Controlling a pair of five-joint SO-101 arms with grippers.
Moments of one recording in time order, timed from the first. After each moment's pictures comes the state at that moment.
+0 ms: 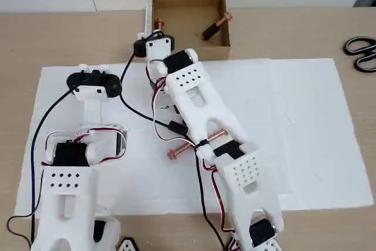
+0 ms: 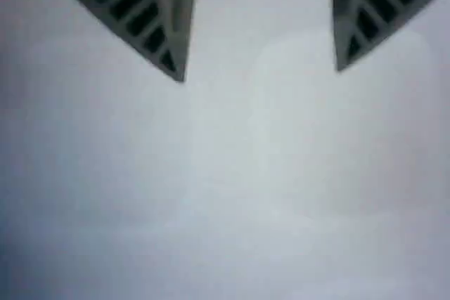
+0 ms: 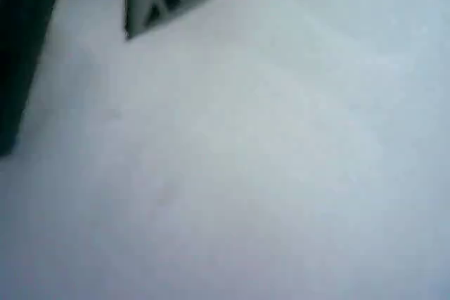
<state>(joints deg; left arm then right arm) -3.6 -45.8 51.1 69.8 2.8 -32.4 41.8 -41.7 86.9 -5.2</state>
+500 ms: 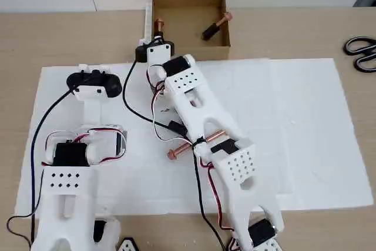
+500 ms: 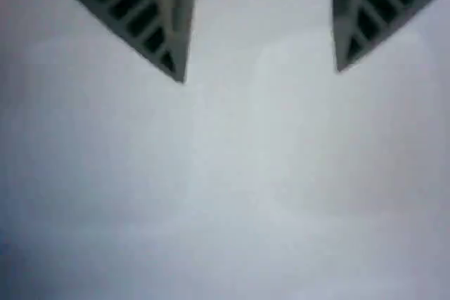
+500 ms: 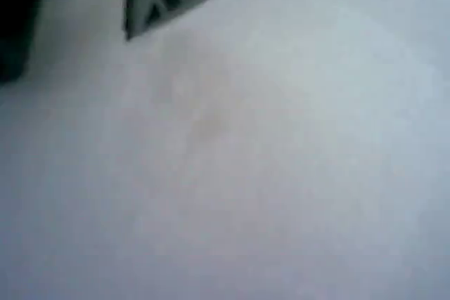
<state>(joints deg) -3.6 -45.8 51.1 69.8 2.8 -32.3 47.4 -41.9 82.4 -5.2</state>
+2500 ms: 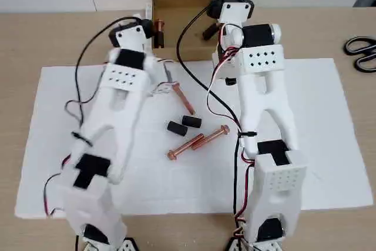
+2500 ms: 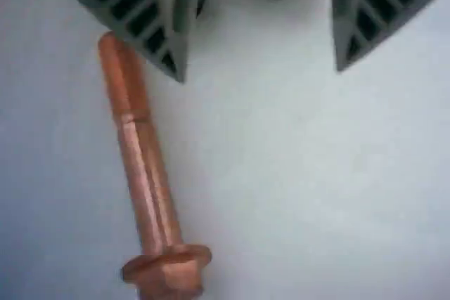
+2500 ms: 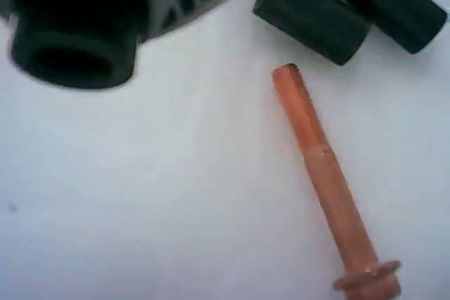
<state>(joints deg) 11.3 20.4 -14.5 80.7 38.4 -11.8 27.8 -43.3 94.9 -0.2</state>
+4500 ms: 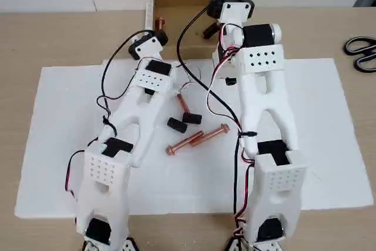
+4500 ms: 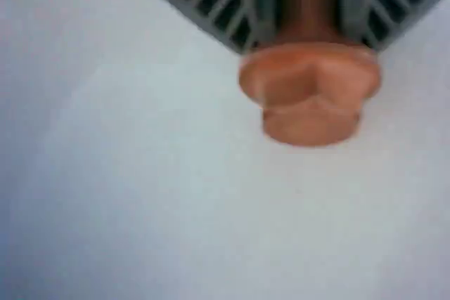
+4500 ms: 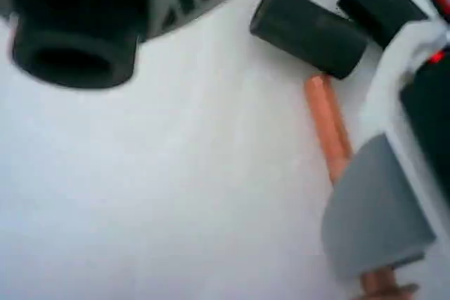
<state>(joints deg) 15.0 38.8 -22.0 61.4 52.1 -11.7 27.8 -43.3 94.9 -0.2</state>
